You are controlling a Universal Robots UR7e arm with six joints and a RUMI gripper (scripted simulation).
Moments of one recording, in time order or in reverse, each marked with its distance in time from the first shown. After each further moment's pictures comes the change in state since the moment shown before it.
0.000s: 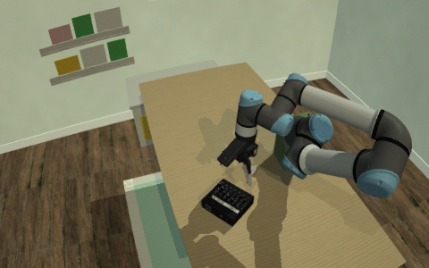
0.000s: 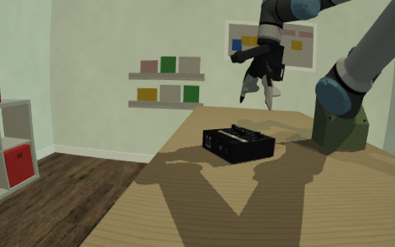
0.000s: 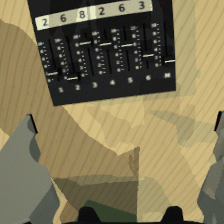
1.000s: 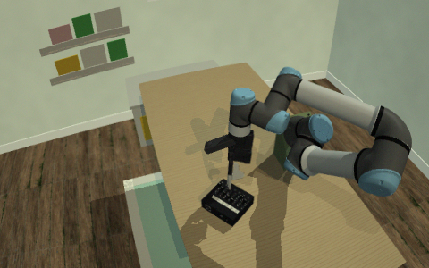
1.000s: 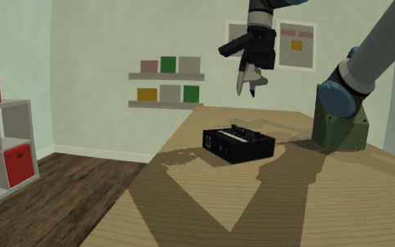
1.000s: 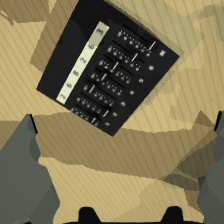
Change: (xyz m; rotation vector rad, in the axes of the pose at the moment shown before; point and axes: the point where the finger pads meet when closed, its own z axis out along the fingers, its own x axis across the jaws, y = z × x) arm 0.003 -0.030 -0.025 -0.048 0.003 0.846
